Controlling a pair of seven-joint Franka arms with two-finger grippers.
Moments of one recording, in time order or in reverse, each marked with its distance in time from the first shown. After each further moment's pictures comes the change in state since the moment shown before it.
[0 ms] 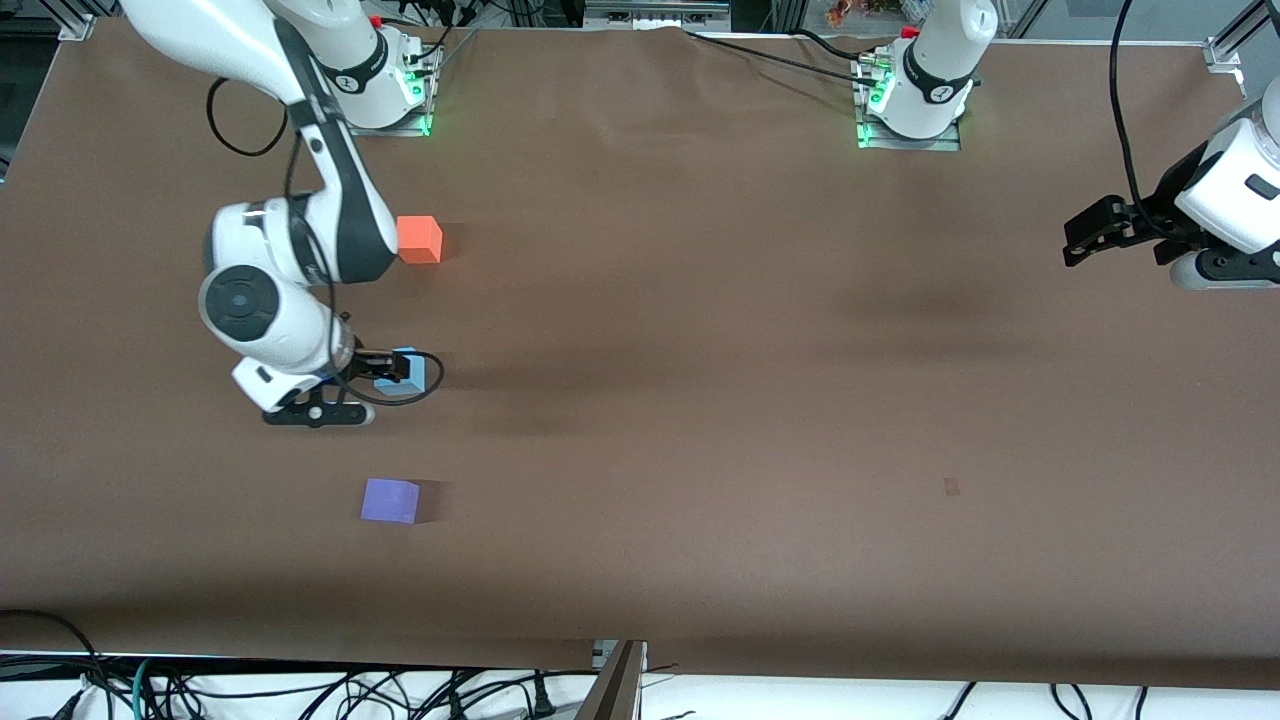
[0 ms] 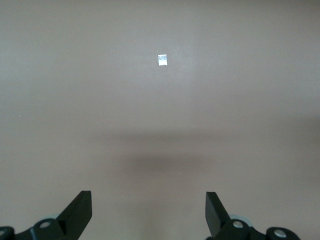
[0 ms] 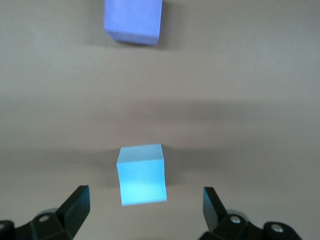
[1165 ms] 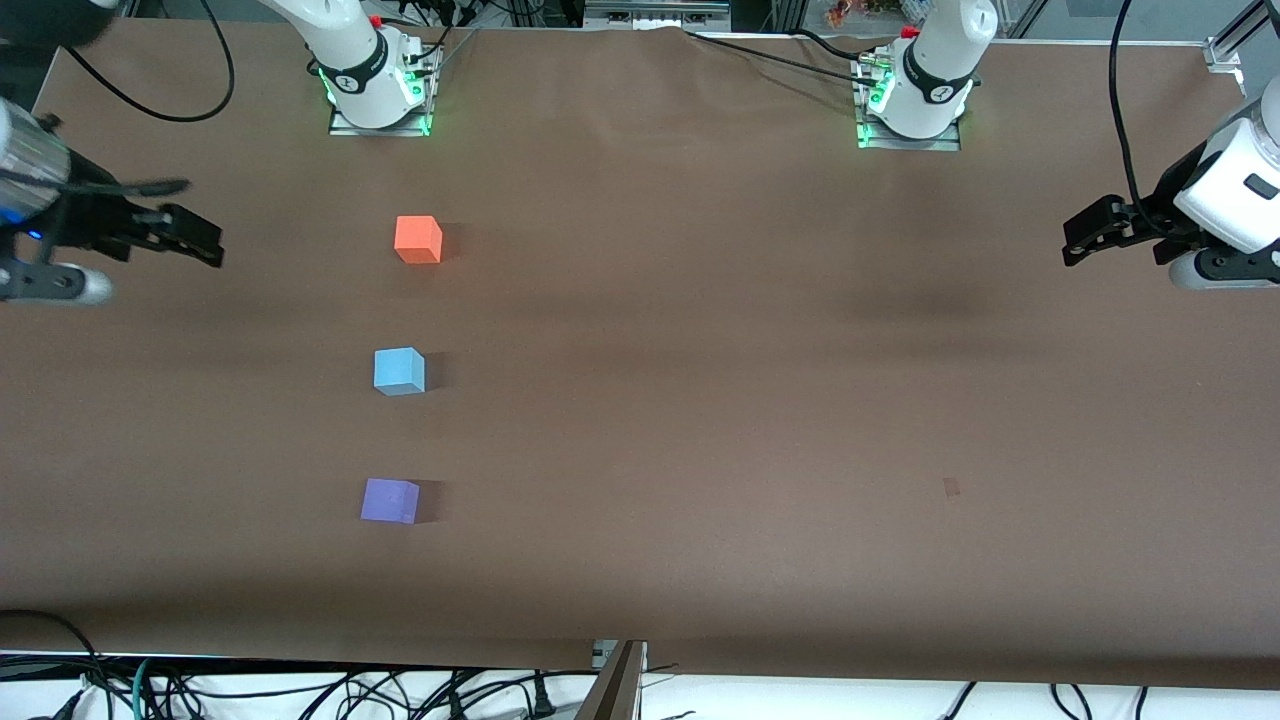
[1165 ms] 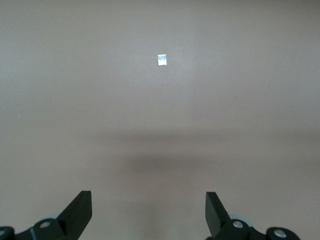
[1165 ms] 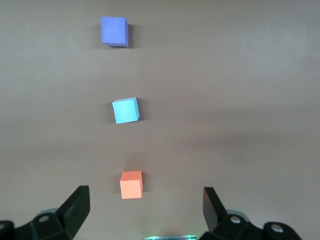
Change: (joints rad) left arm 0.000 0.000 -0.001 0.001 0.000 -0.001 0.000; right arm -0.216 -0.247 0.091 0.400 -0.007 -0.617 -0.045
